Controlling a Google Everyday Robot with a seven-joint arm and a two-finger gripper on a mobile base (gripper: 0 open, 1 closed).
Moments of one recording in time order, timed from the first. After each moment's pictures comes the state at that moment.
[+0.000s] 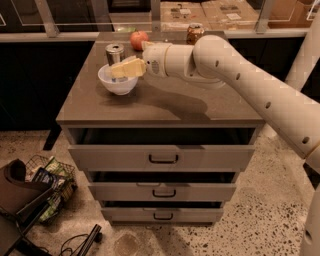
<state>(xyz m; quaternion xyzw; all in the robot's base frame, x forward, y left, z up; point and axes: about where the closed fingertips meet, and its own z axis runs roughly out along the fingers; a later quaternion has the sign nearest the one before) 0.722 0.087 0.923 -0.39 0.65 0.35 0.56</state>
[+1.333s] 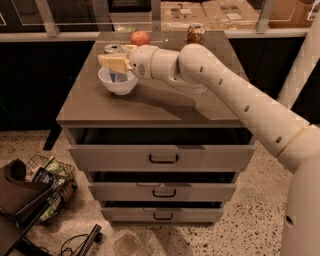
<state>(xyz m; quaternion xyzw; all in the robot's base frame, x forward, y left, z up) 0.735 0.127 0.922 -0.39 0.60 0.38 0.59</state>
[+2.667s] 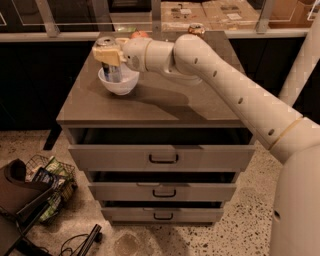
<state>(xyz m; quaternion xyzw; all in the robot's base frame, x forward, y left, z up) 0.735 0.143 0.945 -0.40 0.59 0.39 0.59</state>
